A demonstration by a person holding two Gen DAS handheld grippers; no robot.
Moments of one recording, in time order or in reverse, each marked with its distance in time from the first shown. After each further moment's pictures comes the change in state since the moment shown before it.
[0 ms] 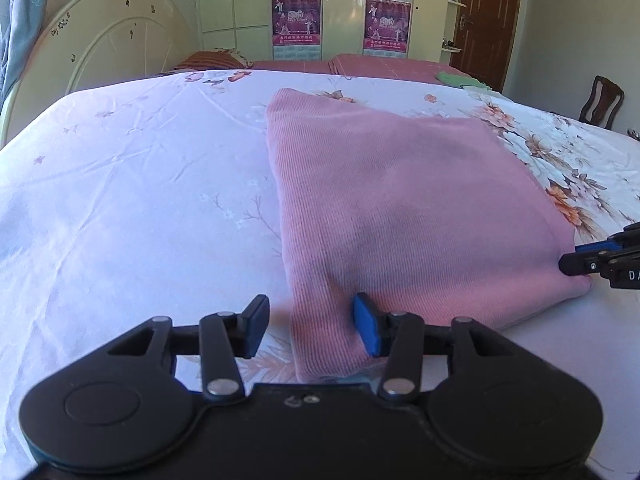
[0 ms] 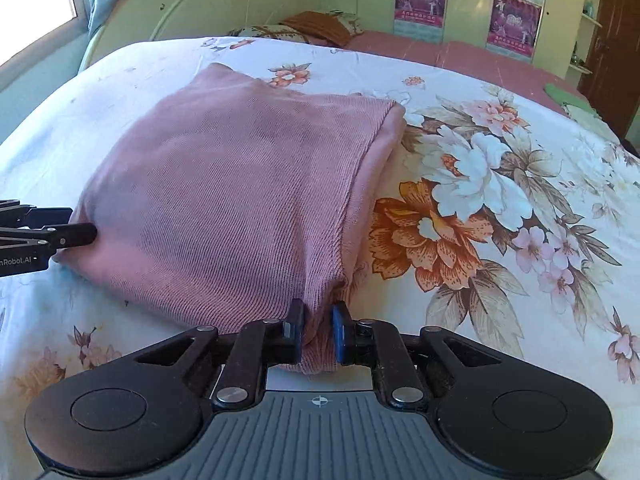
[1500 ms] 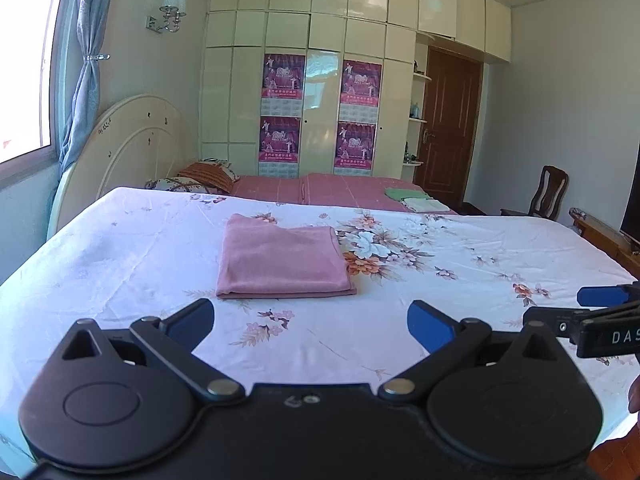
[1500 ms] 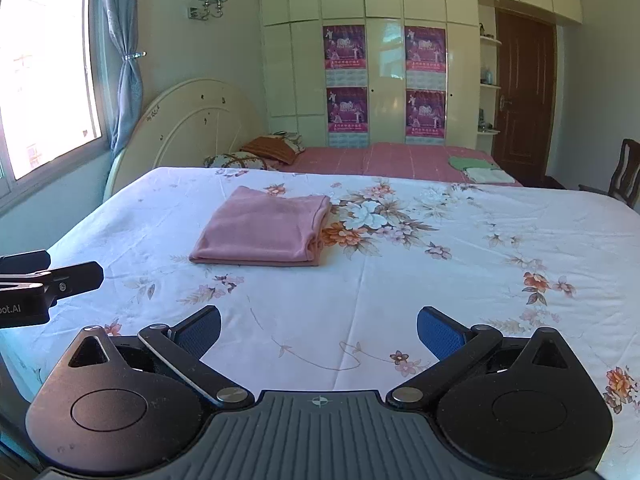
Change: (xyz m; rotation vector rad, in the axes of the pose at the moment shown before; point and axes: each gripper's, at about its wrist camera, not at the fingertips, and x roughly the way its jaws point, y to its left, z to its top) left arm -0.359 -0.134 -0.131 -0.043 -0.368 -0.045; right arm -0.372 0.084 -0.213 0.146 -0.384 -0.123
